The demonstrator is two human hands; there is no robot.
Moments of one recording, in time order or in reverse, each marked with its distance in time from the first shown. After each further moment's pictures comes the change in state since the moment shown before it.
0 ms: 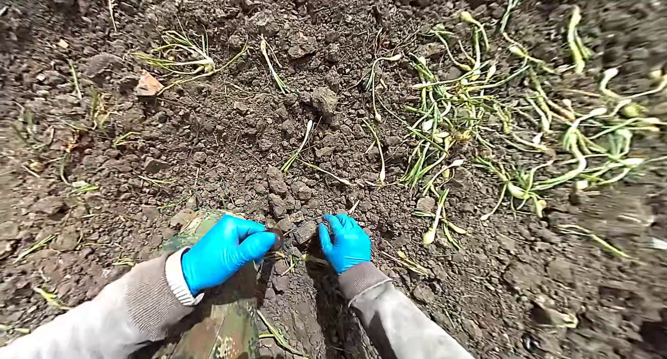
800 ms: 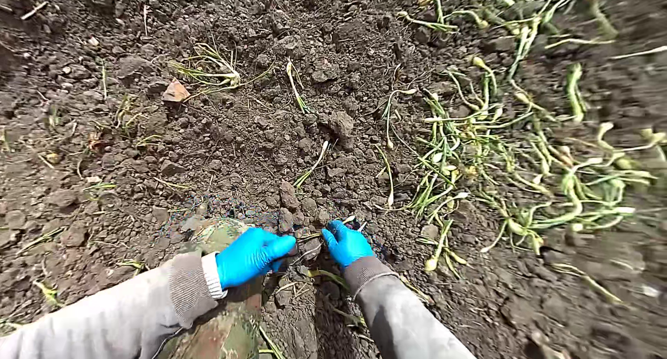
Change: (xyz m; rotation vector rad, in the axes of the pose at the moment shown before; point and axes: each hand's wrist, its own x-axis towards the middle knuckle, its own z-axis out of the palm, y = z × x) left_hand 0.017 -0.023 -0.002 0.021 -0.118 -0.307; right_hand 0.059 -0.018 -0.025 -0.082 -0.614 0.390
